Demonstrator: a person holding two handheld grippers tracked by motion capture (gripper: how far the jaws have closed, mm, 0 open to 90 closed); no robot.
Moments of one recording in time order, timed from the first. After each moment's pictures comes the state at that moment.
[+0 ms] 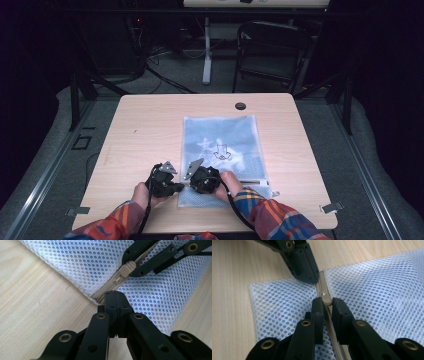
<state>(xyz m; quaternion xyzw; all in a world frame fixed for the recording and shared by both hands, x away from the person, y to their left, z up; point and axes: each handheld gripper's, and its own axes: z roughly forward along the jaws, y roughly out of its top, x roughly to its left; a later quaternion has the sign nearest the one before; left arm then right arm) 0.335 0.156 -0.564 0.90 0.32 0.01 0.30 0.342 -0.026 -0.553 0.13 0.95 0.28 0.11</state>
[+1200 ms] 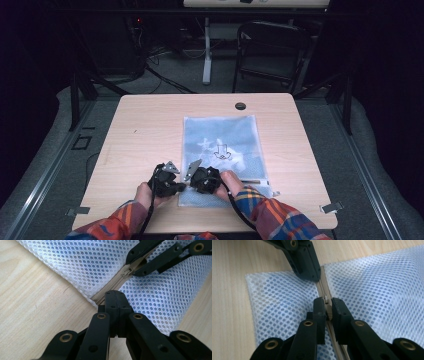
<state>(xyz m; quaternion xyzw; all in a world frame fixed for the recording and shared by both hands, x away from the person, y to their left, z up) 0.335 0.149 -0.565 0.90 0.33 0.02 0.29 0.340 -0.027 -0.549 0.12 0.95 0.25 0.12</state>
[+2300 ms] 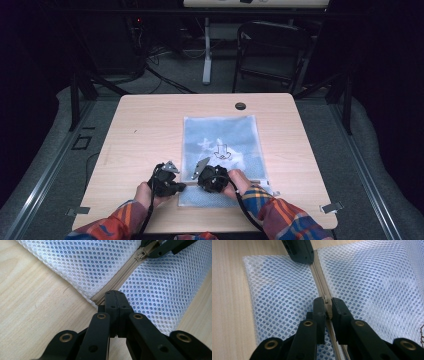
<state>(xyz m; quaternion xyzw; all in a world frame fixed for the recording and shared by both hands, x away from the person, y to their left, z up) 0.336 0.149 -0.565 0.90 0.33 0.01 0.30 0.340 -0.047 -0.544 0.13 0.96 0.24 0.11</state>
